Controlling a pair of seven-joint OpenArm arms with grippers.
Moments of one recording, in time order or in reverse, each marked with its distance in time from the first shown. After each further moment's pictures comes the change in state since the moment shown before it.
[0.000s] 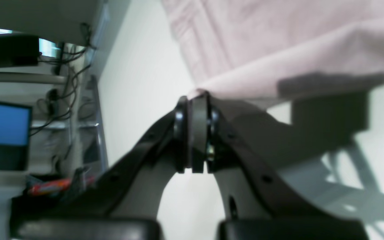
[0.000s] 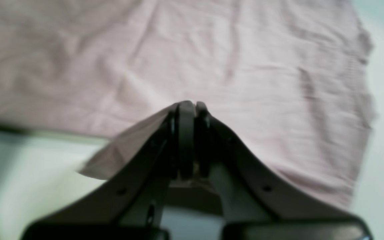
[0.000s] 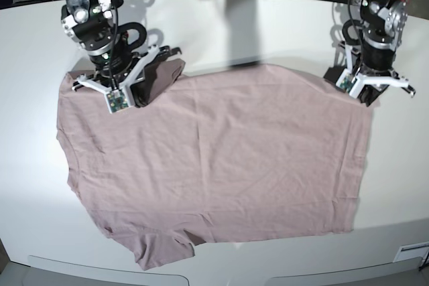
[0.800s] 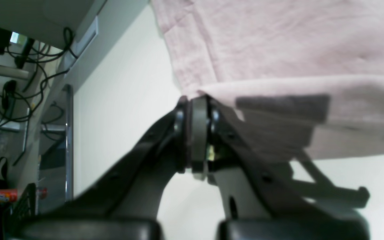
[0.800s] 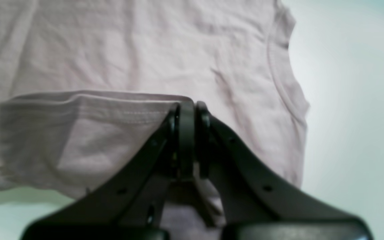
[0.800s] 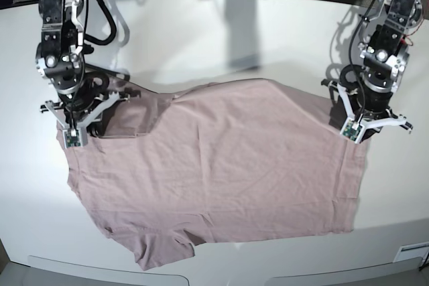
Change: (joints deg) left arm -13.1 2.1 0.1 -6.4 -11.9 -2.3 -0.6; right arm 13.8 -0.7 10.1 -15.4 4.0 3.7 0.3
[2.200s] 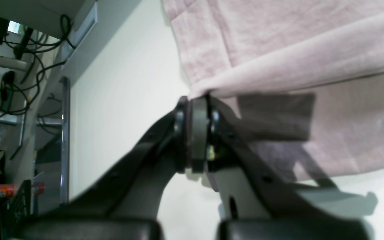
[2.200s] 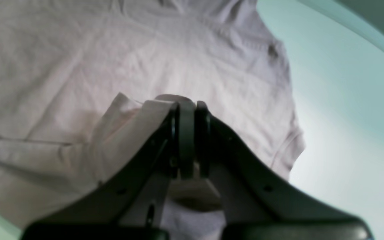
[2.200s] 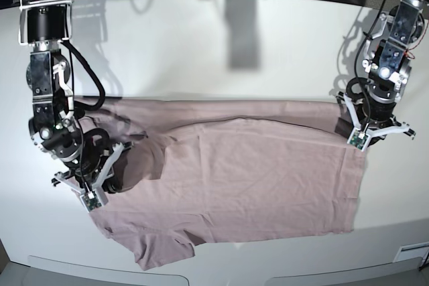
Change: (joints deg) left arm -4.2 0.0 0.0 -9.2 -1.5 0.0 -4.6; right arm 20.6 6.6 -10.2 -12.2 0.8 12.6 -0.1
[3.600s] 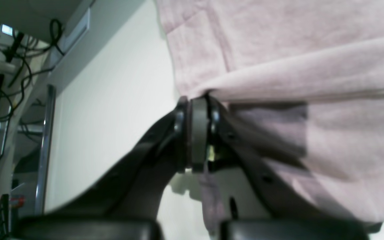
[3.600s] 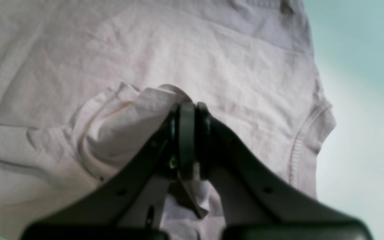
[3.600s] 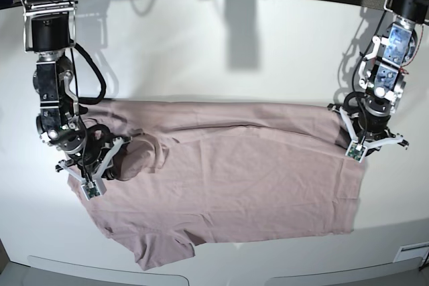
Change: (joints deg) left arm -7.6 3.7 0.0 -15.4 -0.8 -1.1 -11.3; right arm 2.3 -1.2 -0.1 -14.5 -1.5 -0.2 6.7
